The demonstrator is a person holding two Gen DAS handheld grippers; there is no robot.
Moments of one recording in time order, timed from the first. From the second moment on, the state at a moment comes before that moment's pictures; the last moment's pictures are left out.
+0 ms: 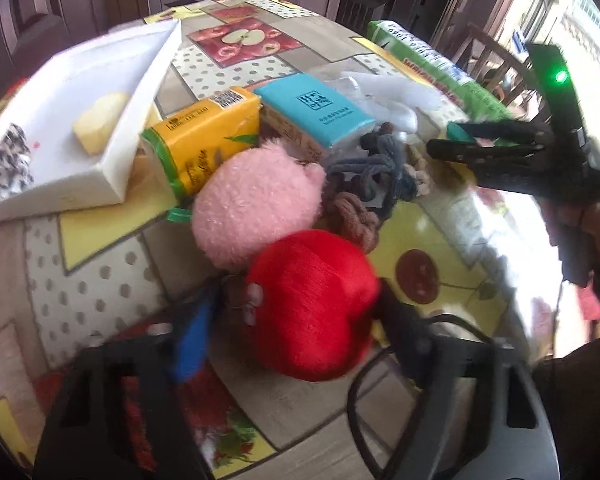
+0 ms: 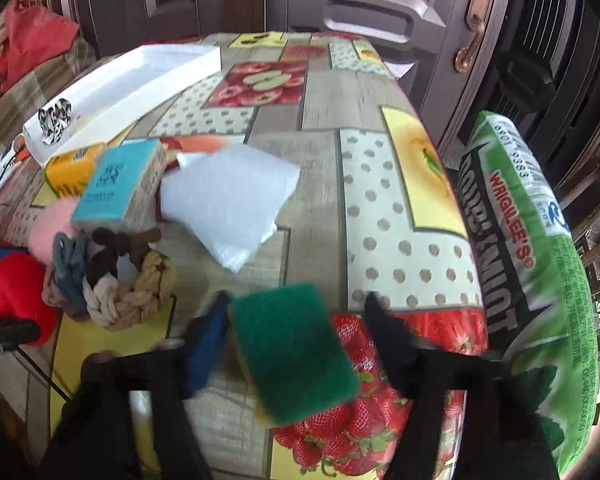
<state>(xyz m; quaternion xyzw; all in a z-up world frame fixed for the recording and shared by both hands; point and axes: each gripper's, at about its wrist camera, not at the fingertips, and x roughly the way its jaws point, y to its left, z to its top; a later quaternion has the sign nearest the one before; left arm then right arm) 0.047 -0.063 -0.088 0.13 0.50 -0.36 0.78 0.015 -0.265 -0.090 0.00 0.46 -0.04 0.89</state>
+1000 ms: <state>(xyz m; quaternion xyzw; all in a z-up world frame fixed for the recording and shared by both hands) 0.085 -0.004 0.060 0.04 0.37 -0.19 0.91 0.009 -0.213 0.078 0.10 0.26 0.07 0.96</state>
